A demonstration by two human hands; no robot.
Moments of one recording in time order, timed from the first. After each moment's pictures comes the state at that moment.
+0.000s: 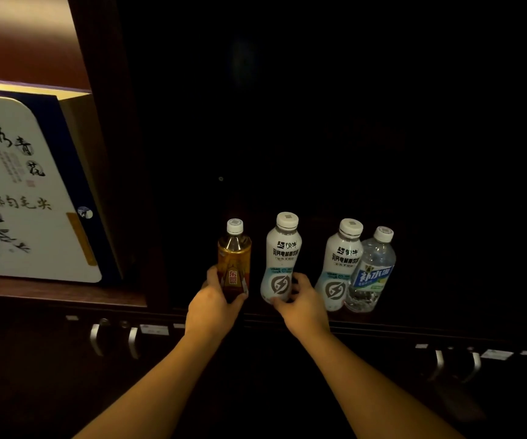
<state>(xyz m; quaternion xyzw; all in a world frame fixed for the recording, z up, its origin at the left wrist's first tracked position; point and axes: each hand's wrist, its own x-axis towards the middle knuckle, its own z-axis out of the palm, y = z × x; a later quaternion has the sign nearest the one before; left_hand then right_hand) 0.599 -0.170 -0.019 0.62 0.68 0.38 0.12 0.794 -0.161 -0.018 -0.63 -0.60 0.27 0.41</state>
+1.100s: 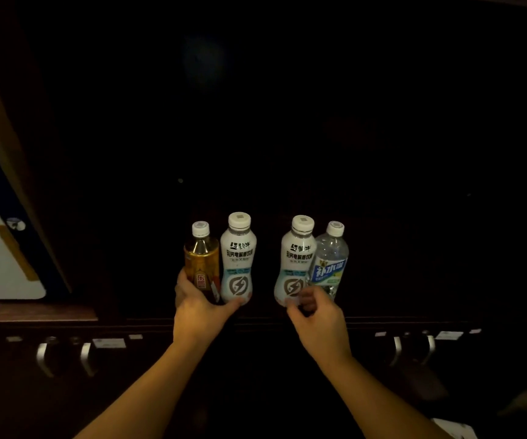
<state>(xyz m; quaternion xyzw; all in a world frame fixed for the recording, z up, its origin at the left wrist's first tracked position) 0.656 -0.172 -0.015 0.55 0.65 0.47 0.25 0.884 -0.215 -0.010 -0.64 -0.58 0.15 0.49</state>
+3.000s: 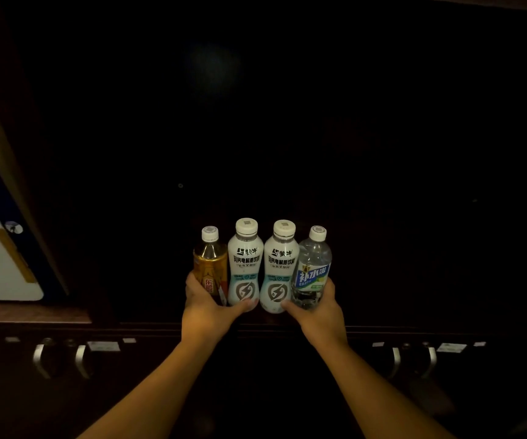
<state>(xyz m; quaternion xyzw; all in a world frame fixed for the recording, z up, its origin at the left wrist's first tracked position) 0.689 -0.173 -0.001 0.52 0.64 0.49 0.29 0.912 -0.183 -0.013 -0.64 -0.51 0.28 0.50</state>
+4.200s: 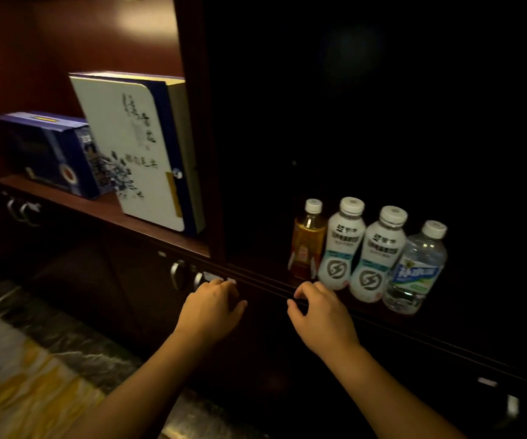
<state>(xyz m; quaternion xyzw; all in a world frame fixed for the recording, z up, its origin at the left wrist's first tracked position) 0.573 -0.301 0.006 0.64 0.74 0.22 0.04 0.797 -0.231 0.000 -0.47 -0.83 0.11 0.29</state>
